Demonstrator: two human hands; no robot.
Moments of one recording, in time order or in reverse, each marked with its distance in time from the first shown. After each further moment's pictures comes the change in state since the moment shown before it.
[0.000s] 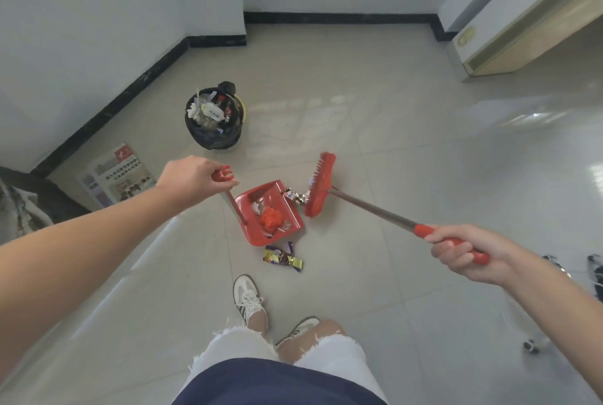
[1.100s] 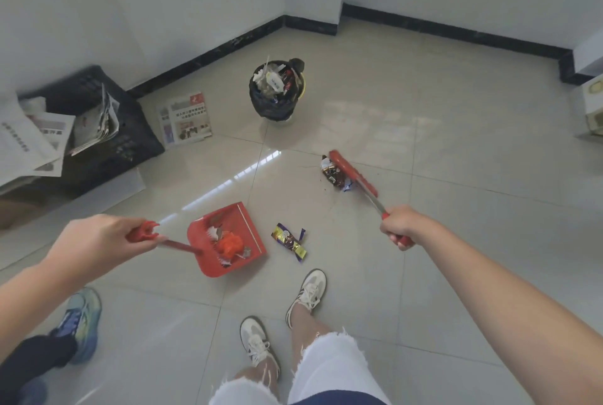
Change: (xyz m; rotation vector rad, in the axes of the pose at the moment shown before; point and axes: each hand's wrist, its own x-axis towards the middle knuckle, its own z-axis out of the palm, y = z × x) left_hand -0.247 0.086 0.065 0.001 0.060 -0.582; right_hand 0.174 -0.046 -0.015 -1.364 0.176 -0.259
